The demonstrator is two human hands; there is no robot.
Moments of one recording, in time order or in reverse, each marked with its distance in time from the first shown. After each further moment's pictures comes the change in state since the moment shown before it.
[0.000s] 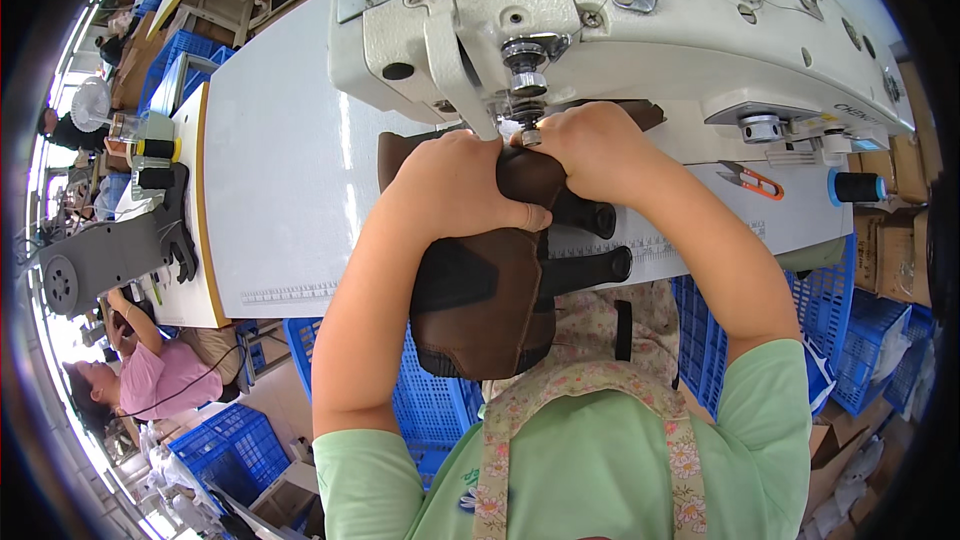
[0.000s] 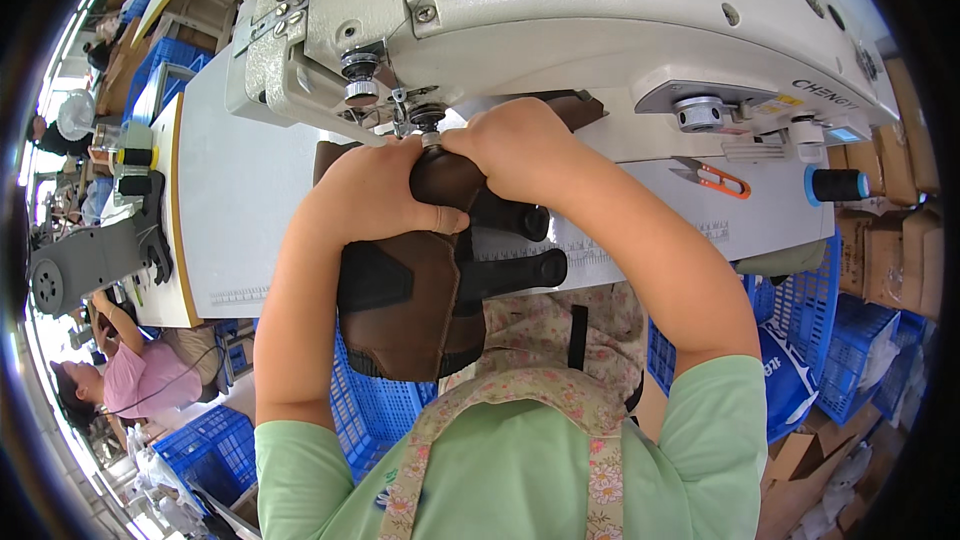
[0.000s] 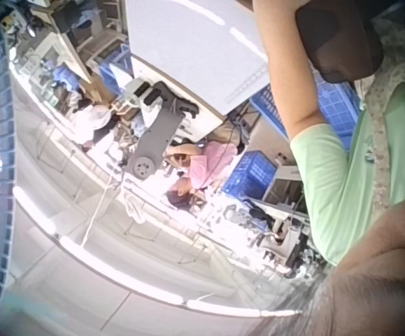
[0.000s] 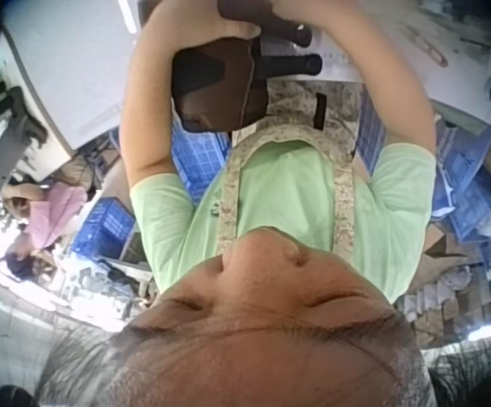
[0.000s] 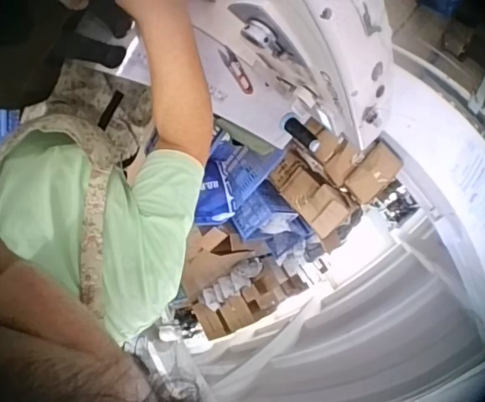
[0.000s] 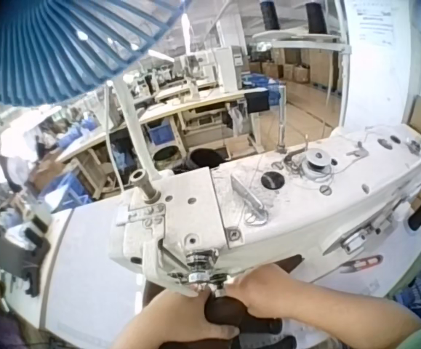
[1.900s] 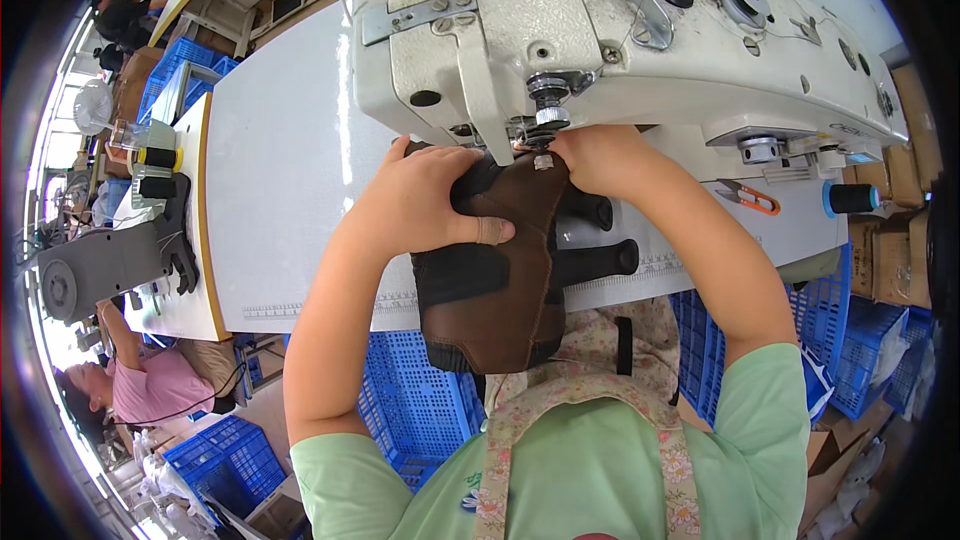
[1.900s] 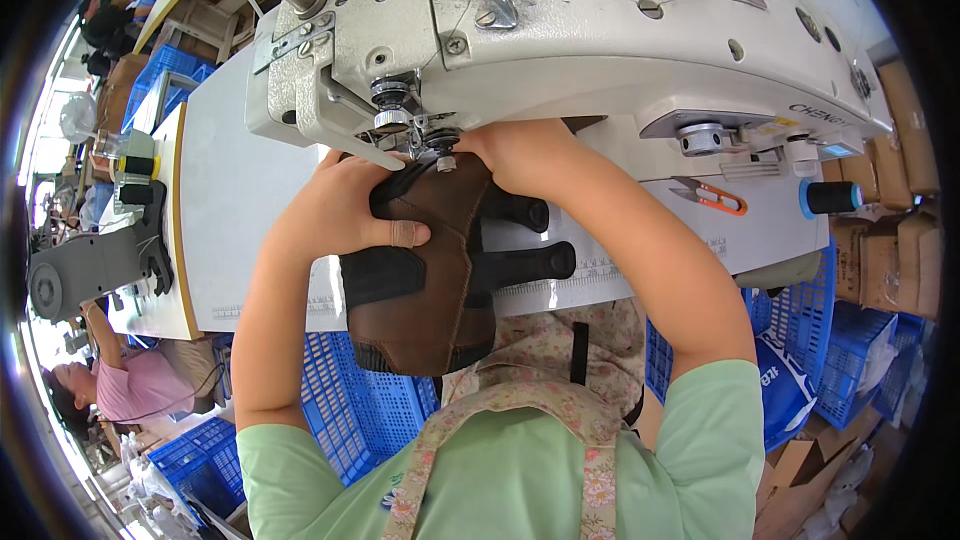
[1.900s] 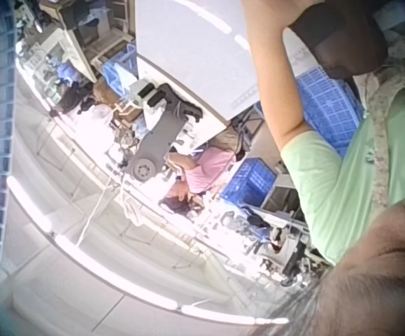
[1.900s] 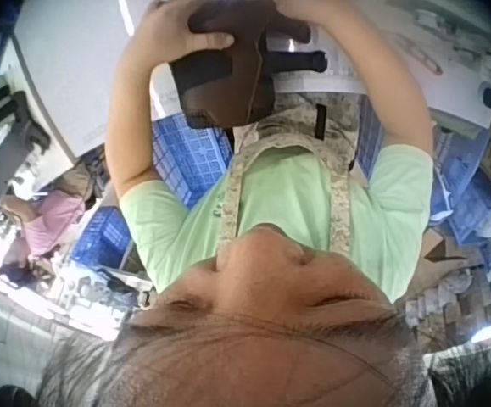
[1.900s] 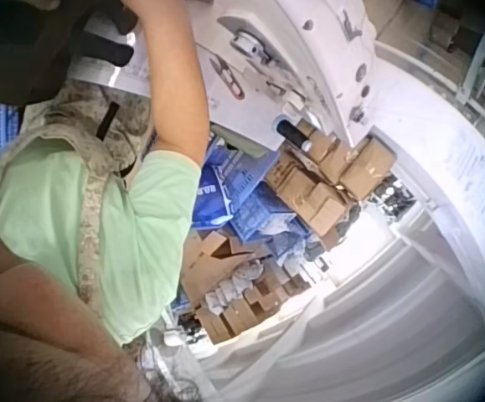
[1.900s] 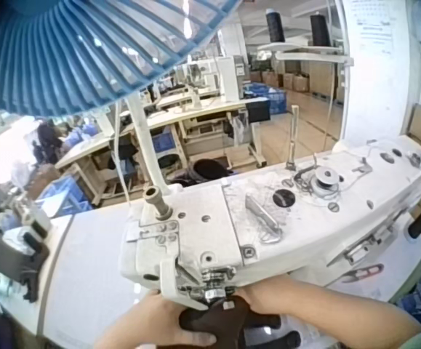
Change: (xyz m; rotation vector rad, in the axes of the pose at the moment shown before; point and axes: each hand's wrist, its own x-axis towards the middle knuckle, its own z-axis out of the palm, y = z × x) left_hand -0.013 -0.051 0.003 -0.030 0.255 0.191; right_hand 0.010 0.011 -0.005 0.081 0.012 0.113
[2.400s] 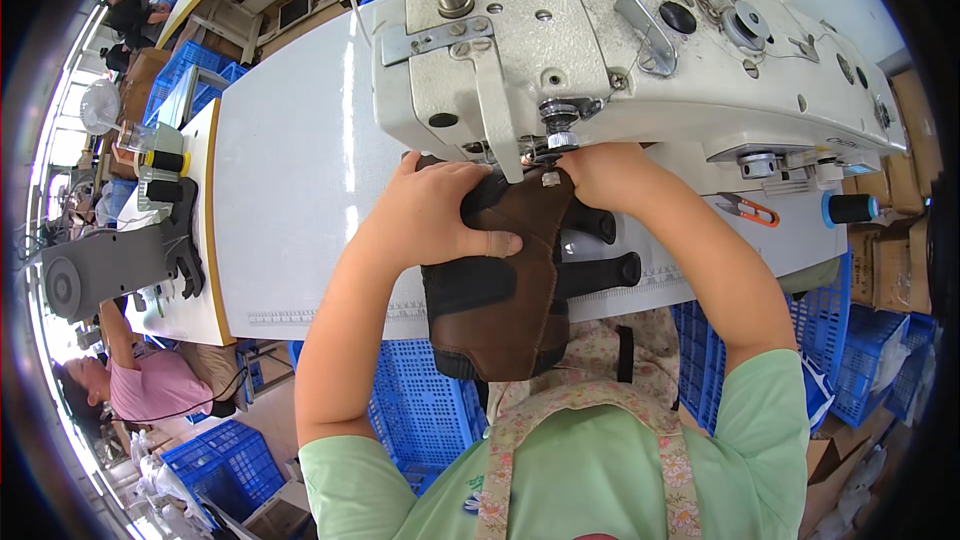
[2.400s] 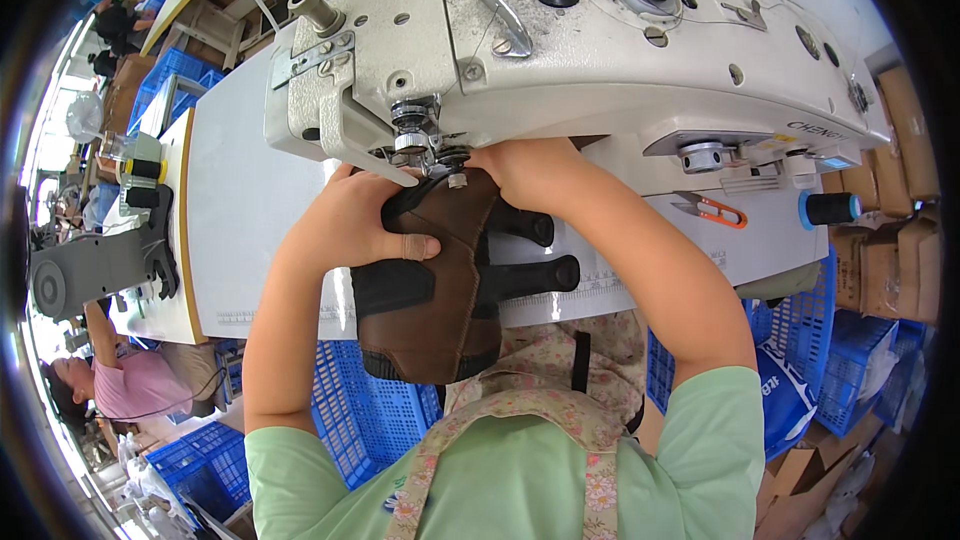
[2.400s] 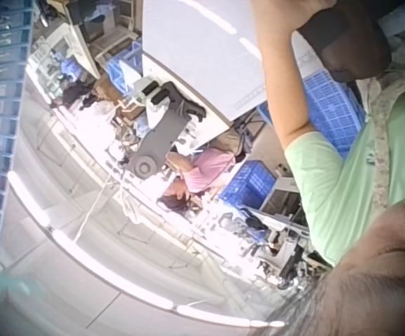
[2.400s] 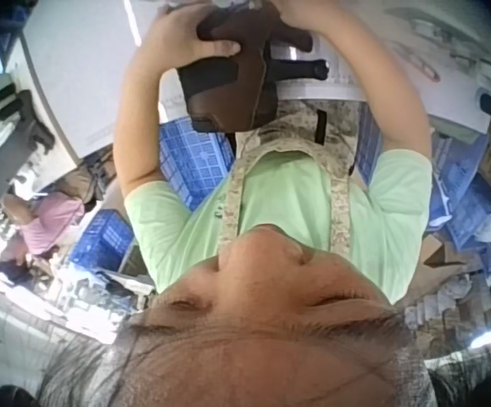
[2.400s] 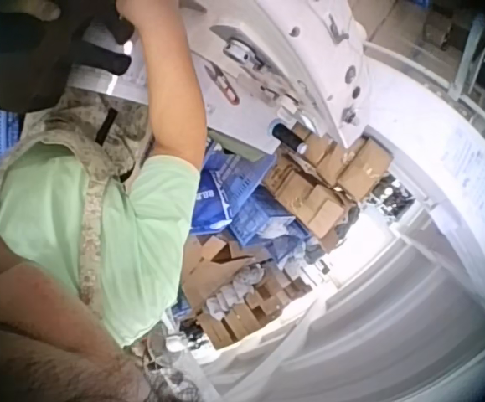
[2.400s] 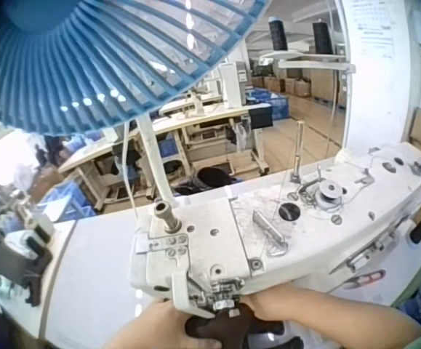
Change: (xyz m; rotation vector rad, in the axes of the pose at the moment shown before) left_hand -0.001 0.000 0.001 0.012 0.046 0.036; right_hand 0.001 -0.009 -0.007 -0.092 -0.080 0.062
